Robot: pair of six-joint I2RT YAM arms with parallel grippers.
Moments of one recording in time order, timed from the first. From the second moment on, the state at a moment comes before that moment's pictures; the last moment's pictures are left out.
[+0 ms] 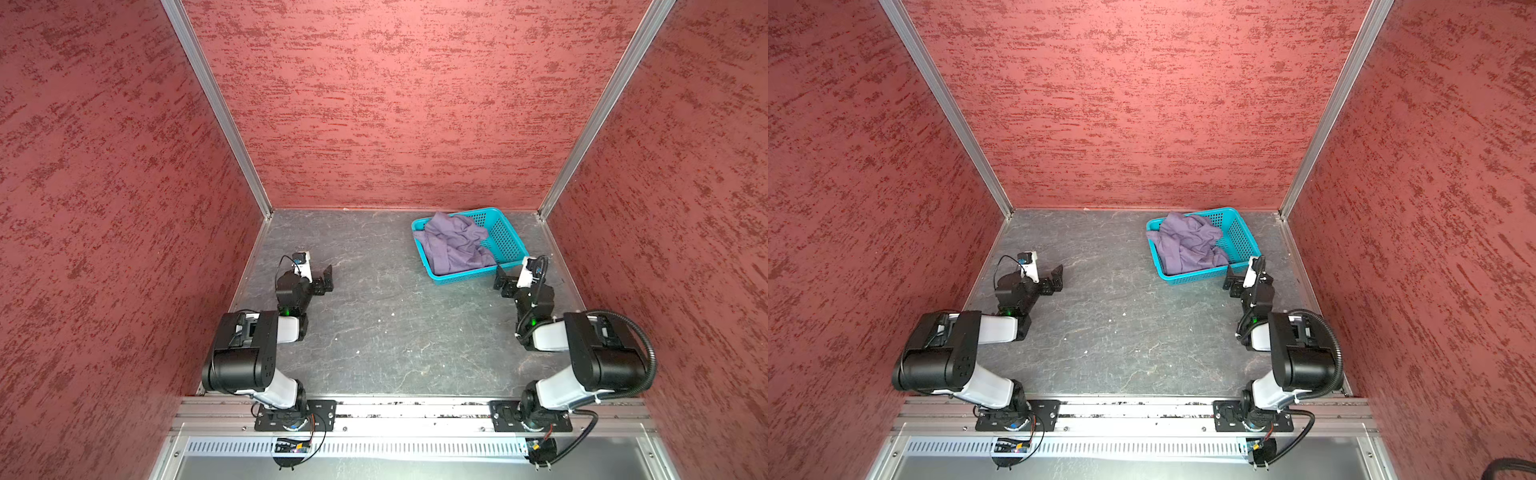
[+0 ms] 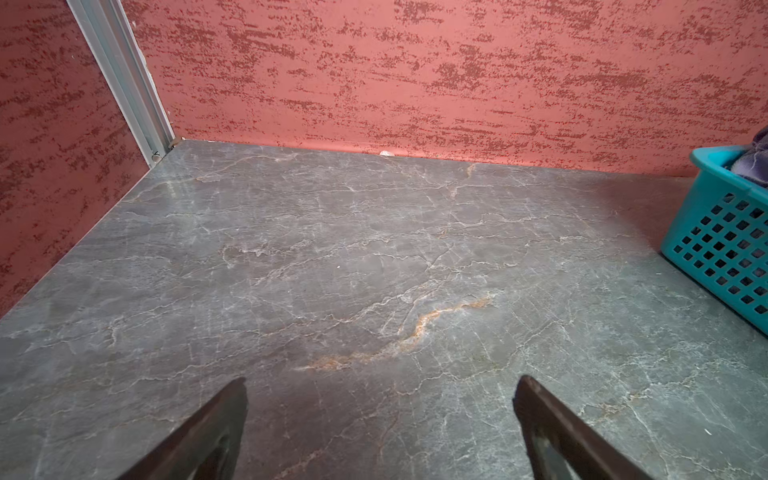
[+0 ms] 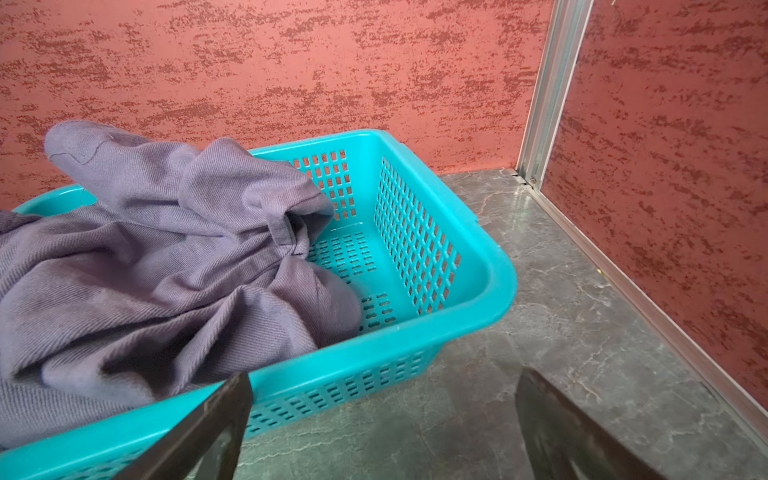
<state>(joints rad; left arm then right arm) 0.07 1.53 0.37 0.89 0.15 -0.08 -0.07 1.54 0.29 1.10 -0.02 0.09</state>
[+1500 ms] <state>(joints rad) -0.04 1.35 0.83 0.23 -0.18 -0.22 -0.02 1.15 0.52 0.57 0.20 0.20</state>
